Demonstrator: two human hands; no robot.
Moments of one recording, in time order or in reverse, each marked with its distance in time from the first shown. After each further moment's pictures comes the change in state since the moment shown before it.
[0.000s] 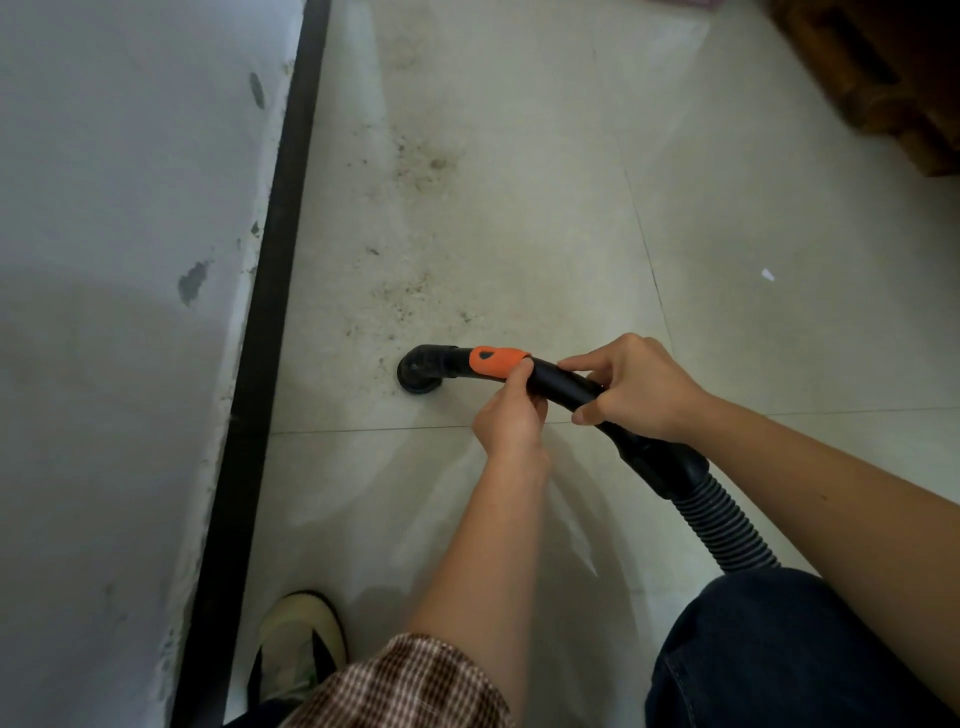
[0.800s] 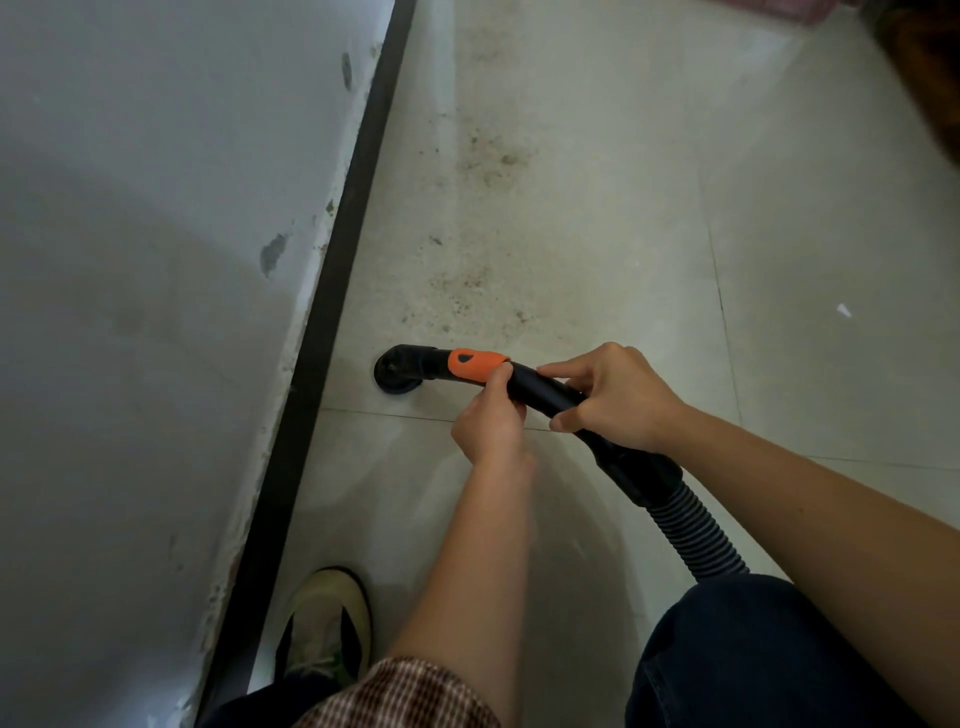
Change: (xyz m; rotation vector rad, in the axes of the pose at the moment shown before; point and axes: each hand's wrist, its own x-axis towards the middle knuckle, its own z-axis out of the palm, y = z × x) left_hand 0.015 0.044 -0.040 -0.093 0.179 0.124; right_hand 0.031 -0.048 0.040 -0.001 -0.062 -0.166
